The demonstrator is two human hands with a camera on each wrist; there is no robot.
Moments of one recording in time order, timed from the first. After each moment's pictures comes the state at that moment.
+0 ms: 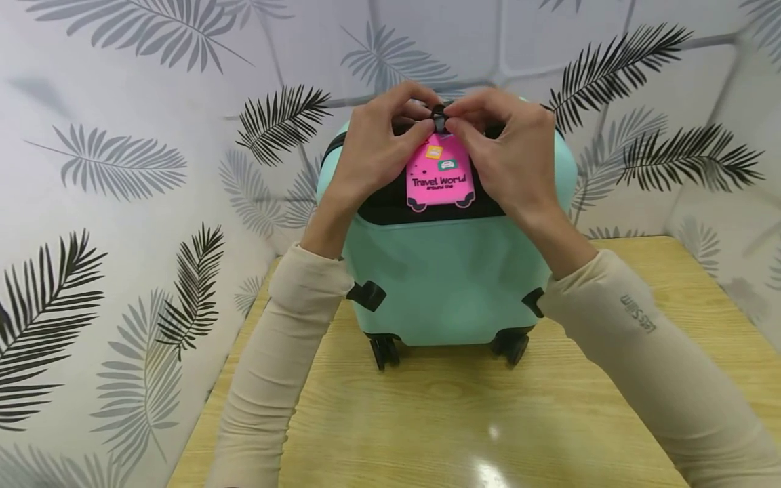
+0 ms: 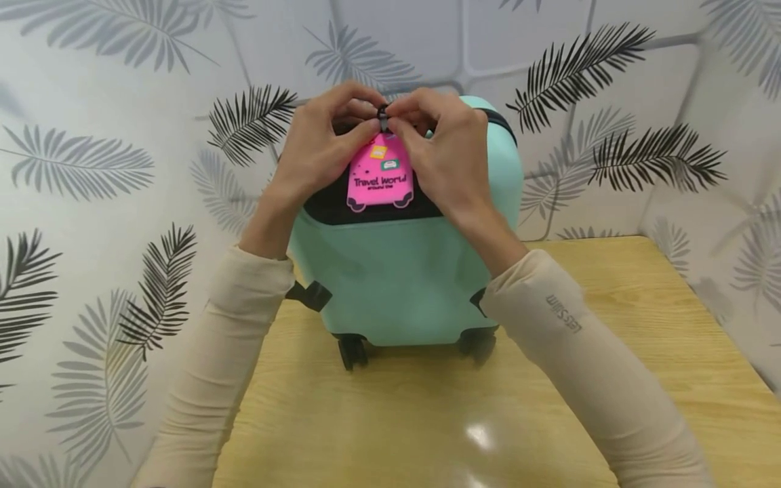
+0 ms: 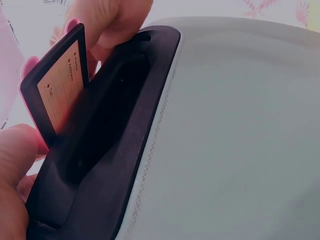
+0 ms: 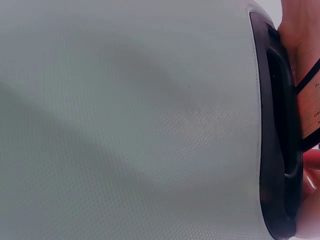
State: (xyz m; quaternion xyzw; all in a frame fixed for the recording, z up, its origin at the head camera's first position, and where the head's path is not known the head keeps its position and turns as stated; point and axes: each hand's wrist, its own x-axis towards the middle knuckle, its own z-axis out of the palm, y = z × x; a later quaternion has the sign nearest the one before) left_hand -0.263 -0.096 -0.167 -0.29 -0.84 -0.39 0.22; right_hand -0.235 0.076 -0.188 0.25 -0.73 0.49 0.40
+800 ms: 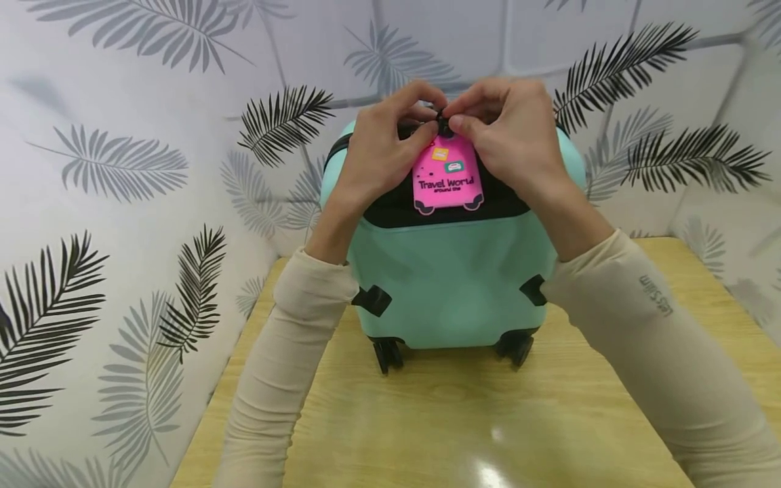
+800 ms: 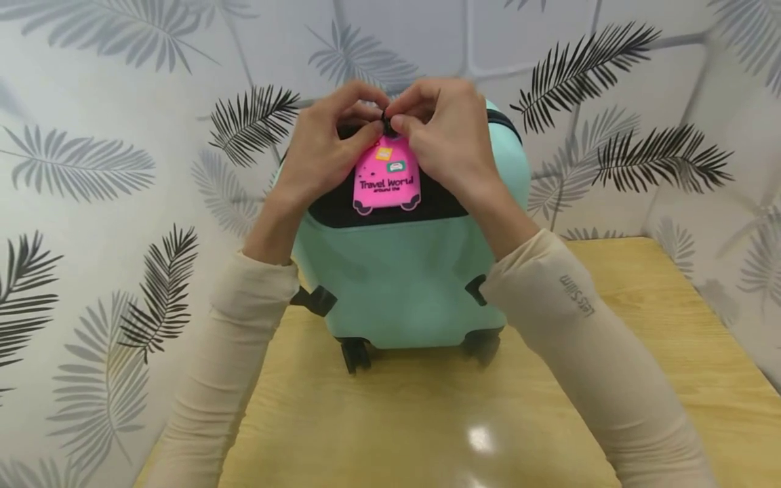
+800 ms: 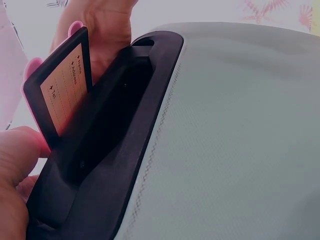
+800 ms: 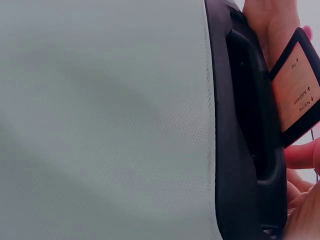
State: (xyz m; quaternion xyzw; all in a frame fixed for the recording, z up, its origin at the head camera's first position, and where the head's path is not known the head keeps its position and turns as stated) left_hand -0.258 -0.096 -0.166 -0.30 -0.84 -0.40 0.23; right_hand -0.238 0.075 -0.165 0.17 -0.80 0.52 0.25
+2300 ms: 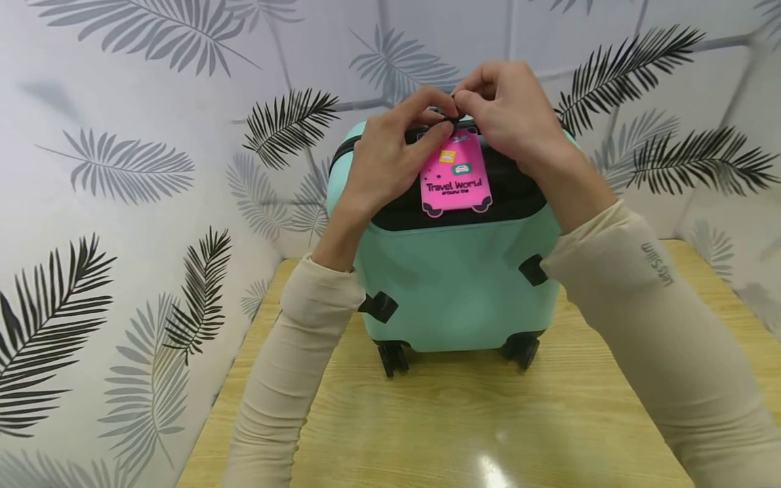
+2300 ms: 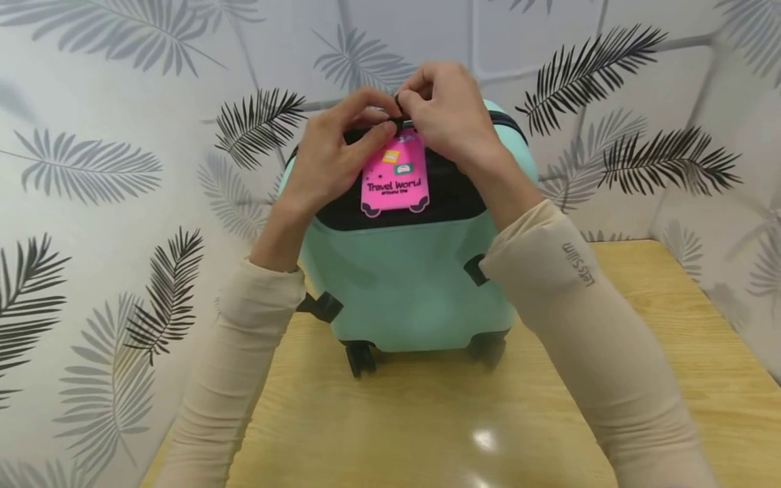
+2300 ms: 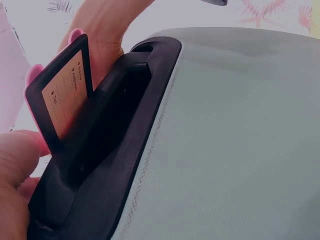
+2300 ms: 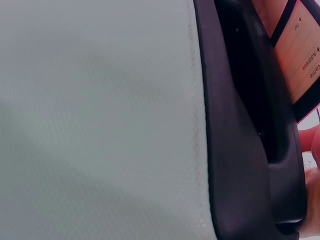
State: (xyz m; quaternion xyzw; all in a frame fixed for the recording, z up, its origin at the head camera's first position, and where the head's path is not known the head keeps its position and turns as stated) left_hand -0.253 -0.097 -0.167 -0.29 -0.86 -0.35 0.24; right_hand -0.262 0.078 -0.149 0.17 -0.85 0.48 0.16
